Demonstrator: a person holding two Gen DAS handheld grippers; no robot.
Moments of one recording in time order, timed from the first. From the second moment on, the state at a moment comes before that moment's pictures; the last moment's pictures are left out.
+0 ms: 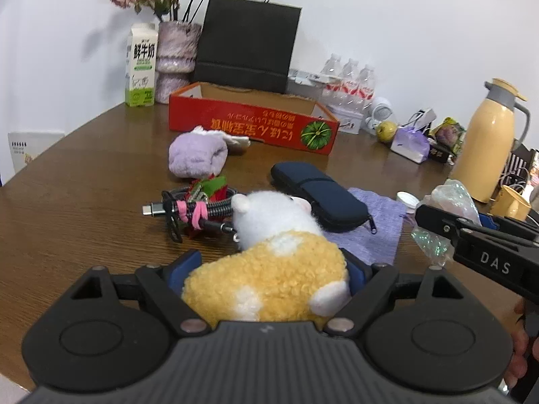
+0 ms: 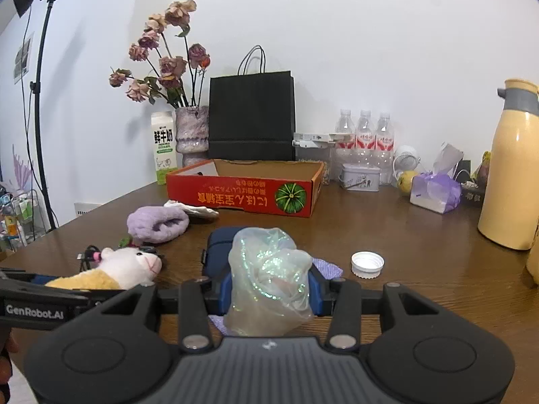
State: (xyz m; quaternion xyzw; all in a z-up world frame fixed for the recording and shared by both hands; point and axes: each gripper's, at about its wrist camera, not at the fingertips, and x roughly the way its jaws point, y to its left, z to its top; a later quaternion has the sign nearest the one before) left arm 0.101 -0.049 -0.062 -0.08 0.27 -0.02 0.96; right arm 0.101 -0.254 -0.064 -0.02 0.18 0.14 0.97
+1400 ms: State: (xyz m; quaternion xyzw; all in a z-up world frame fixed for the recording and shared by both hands) left arm 0.133 -0.005 0.011 -0.06 0.15 -0.02 0.99; right arm 0.144 -0.190 -0.009 -0.03 0.13 0.17 0.98
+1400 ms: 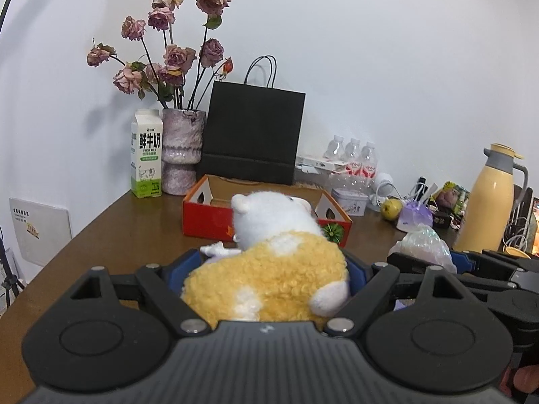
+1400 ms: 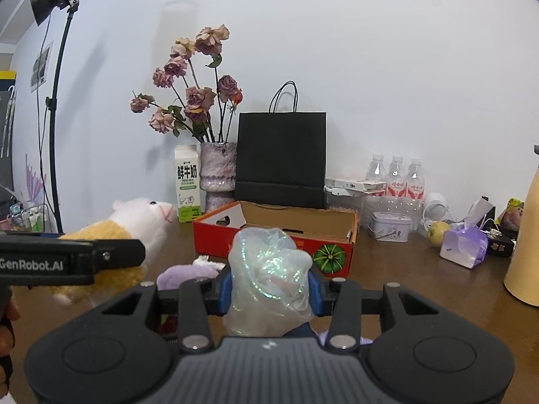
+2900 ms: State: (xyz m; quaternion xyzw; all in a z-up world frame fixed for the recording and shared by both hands) left arm 0.413 0.019 0.064 -0.09 0.18 0.03 0.98; right arm 0.426 -0.151 0.038 0.01 0.16 0.18 0.97
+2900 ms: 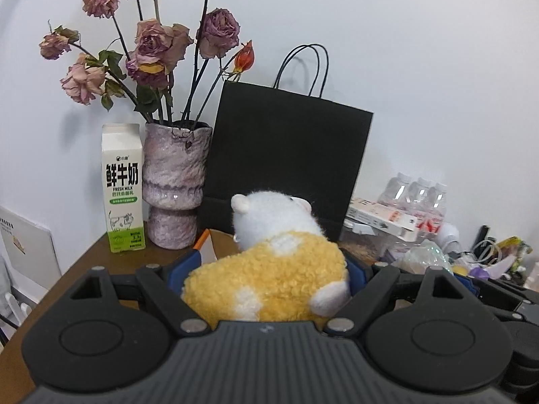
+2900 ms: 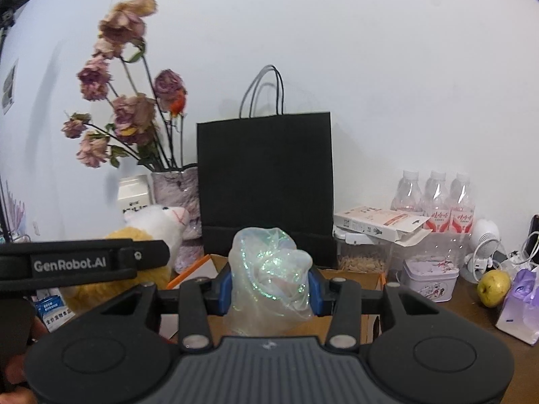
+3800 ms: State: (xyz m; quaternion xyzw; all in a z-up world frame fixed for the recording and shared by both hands) left arm 0.546 -0.001 -0.019 -0.03 0.24 0.08 0.97; right arm 0.534 -0.154 -0.050 0.01 0.25 0.11 0.96
